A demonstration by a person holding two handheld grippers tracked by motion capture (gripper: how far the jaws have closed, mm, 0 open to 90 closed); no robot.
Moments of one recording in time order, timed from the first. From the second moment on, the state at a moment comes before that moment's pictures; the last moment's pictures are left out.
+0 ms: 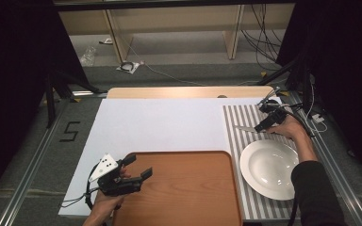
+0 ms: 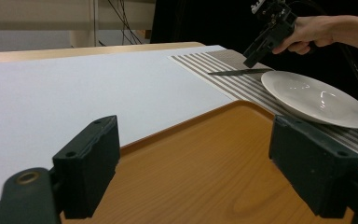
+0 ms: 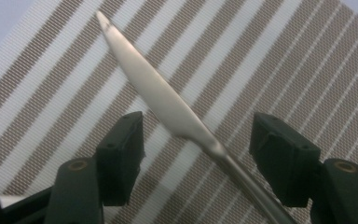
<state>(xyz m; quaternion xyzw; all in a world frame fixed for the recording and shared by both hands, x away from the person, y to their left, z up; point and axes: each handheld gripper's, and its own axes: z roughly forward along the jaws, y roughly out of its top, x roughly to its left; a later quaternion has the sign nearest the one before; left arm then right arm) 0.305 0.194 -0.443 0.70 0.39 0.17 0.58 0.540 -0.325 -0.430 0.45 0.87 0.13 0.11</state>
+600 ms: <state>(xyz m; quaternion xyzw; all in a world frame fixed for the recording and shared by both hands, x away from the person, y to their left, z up) 0.305 0.194 -0.443 0.70 0.39 0.17 0.58 0.543 -0.354 -0.447 0.46 0.88 0.09 0.10</state>
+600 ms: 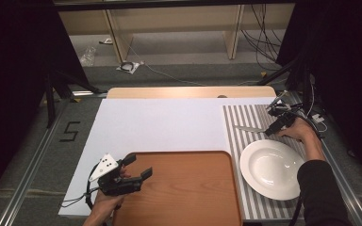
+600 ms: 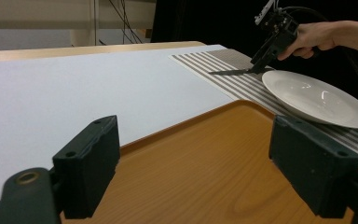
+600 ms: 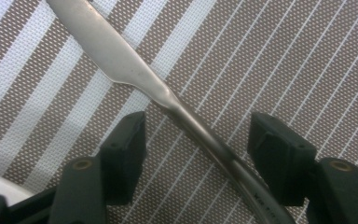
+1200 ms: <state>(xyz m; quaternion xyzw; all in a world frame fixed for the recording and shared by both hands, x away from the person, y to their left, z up) 0.305 0.194 -0.443 0.70 0.39 0.17 0.58 0.540 -0.347 -0.449 0.44 0.89 0.07 0.08</state>
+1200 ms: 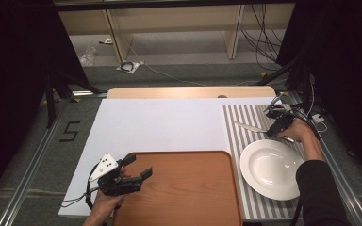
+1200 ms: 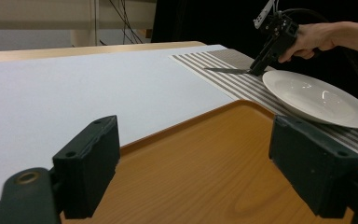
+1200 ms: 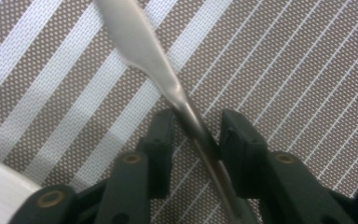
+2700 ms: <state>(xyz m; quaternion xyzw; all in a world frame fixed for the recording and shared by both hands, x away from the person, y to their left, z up) 0.306 0.194 -0.443 0.70 0.39 0.17 0.58 0.490 -0.341 -0.381 0.35 0.90 0.18 0.21</state>
